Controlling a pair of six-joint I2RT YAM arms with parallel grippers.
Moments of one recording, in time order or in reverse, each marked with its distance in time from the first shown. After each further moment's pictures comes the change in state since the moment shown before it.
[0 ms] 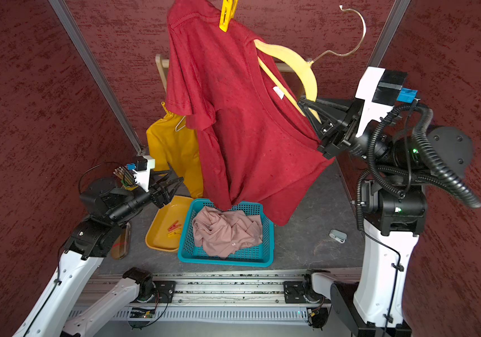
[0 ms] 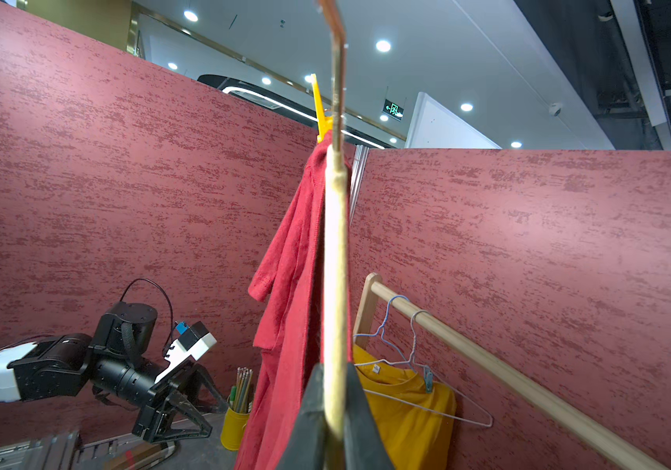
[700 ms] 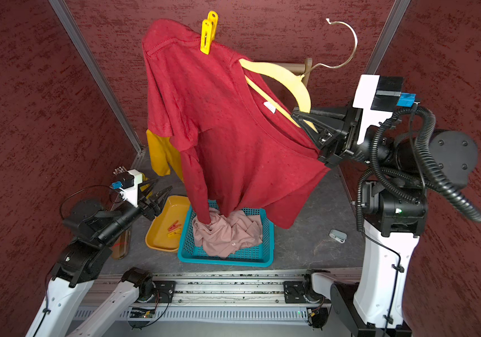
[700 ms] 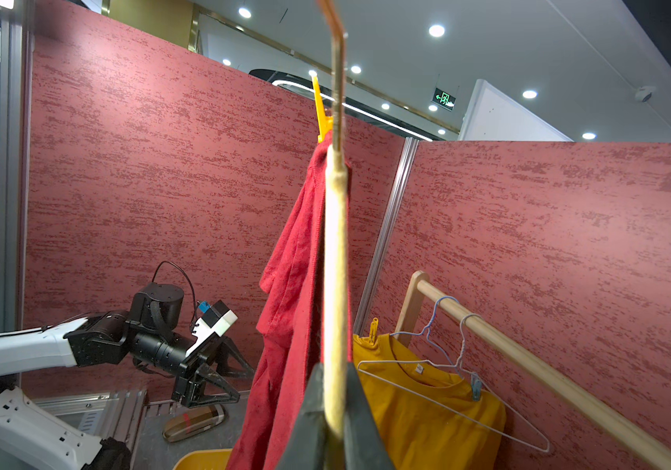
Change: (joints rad) left arm 0.000 -0.203 -0.088 -0.047 -0.130 0.098; right arm 0.000 -0.011 -0.003 0.024 -0.146 0.051
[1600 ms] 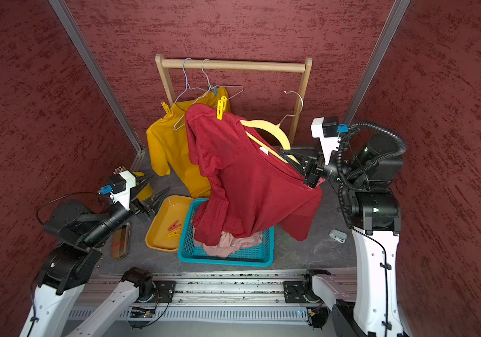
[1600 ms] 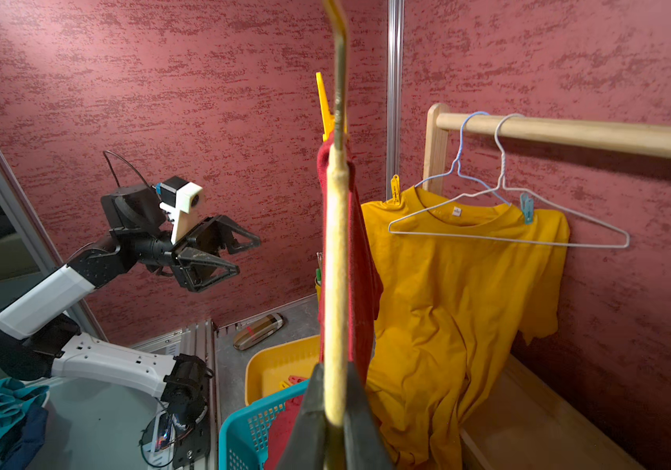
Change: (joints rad) left arm 0.000 0.061 0.147 -0.002 0.160 0.108; right arm 0.000 -0.164 -0.466 -0.362 -0.047 -0.282
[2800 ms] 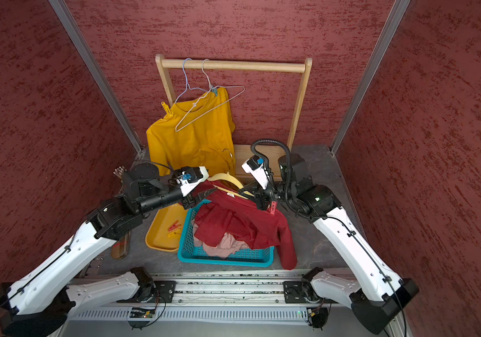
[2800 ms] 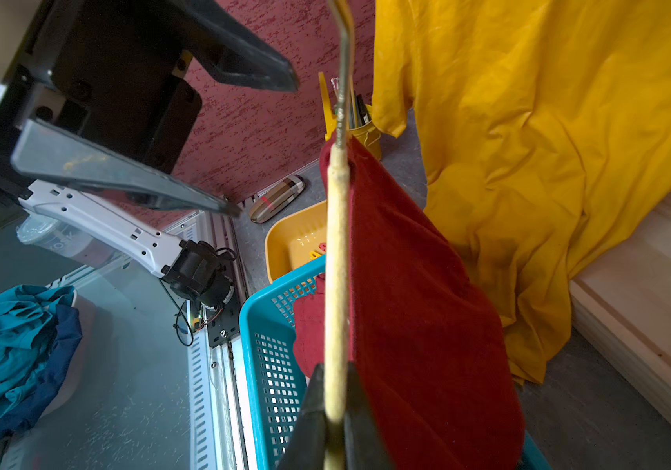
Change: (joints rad) left arm -0.475 0.426 0.211 -0.102 -0.295 0.377; right arm 0.603 0.105 -0.298 -0.153 0.526 -0.151
